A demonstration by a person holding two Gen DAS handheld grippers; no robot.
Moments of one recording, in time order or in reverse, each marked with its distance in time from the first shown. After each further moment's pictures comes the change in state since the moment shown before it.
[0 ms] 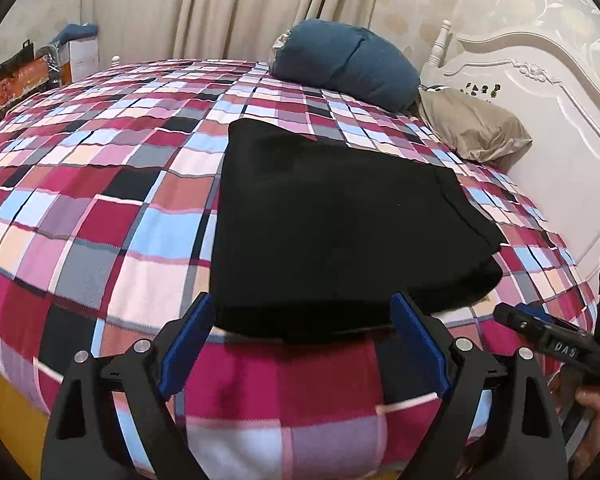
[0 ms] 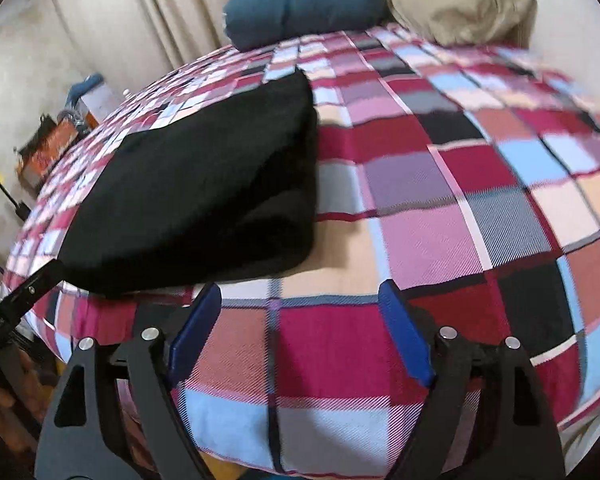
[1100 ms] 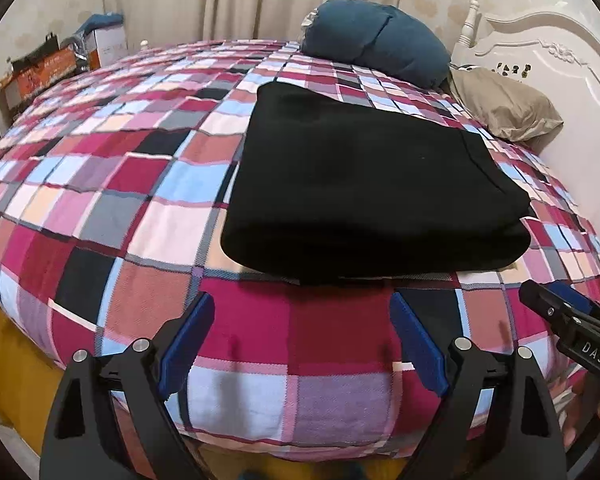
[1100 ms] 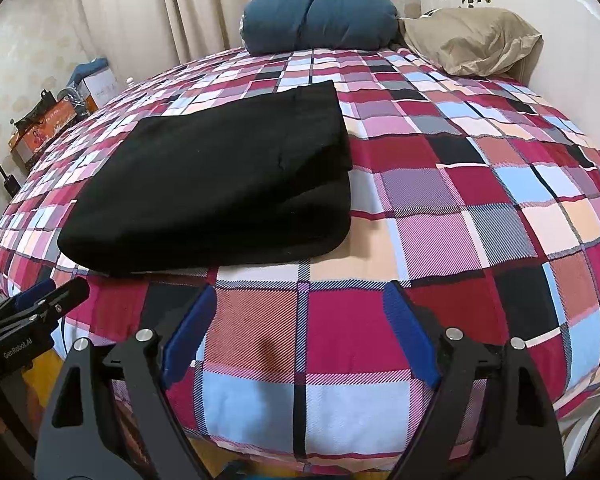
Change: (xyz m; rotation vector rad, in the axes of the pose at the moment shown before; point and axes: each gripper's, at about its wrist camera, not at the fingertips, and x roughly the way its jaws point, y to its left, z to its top) left arm -0.002 -0.010 -0.030 -0.011 0.063 0.159; right arm -0.012 0.034 -0.010 -0.083 -0.030 -0.059
